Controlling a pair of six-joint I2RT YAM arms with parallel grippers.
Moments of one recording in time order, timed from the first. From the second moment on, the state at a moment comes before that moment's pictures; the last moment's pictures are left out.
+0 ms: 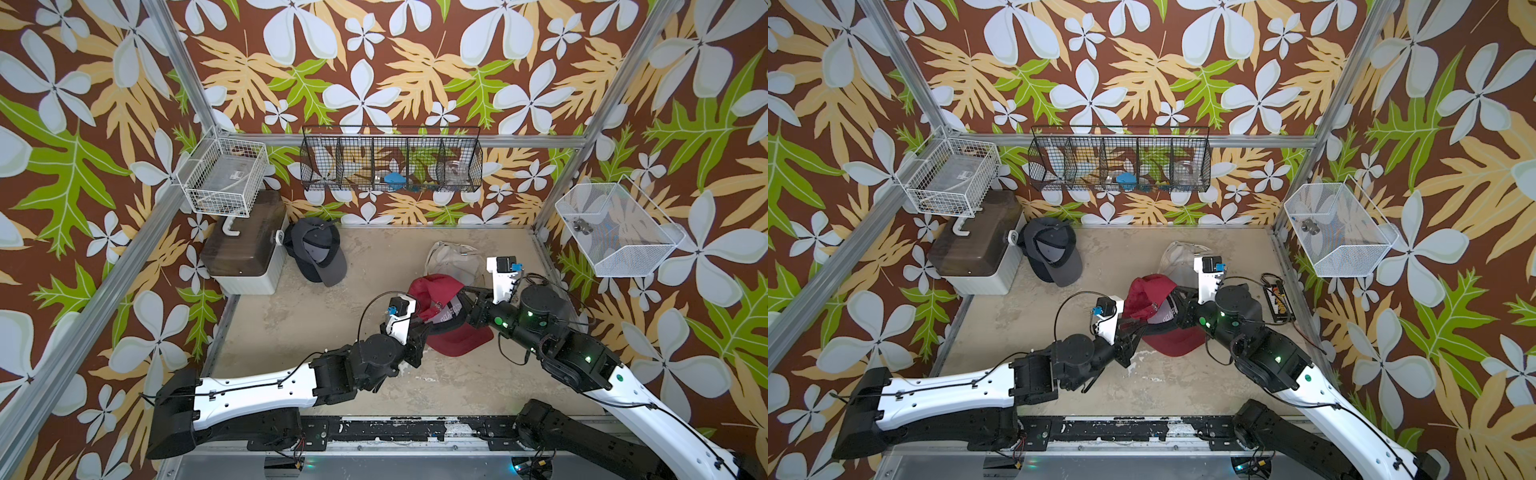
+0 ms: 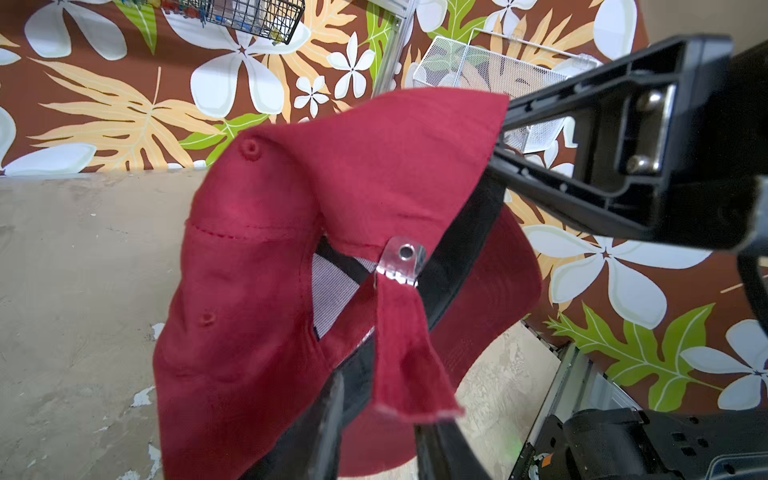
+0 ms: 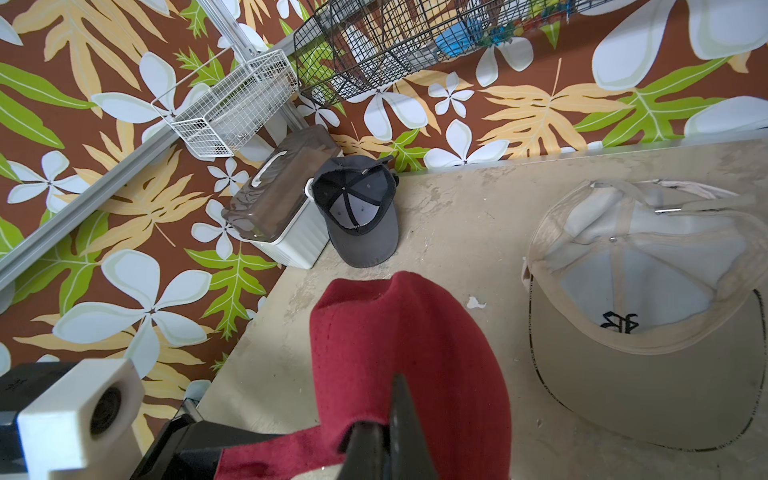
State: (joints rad) left arm -1.27 1.11 0.76 0.16 -0.49 -0.45; right arm 0.74 0.81 0.99 -0.46 0.07 0.55
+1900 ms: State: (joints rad) left arm -1.27 1.19 0.82 0.20 -0.48 -0.36; right arm 0.74 0.80 1.00 -0.39 -0.09 0.61
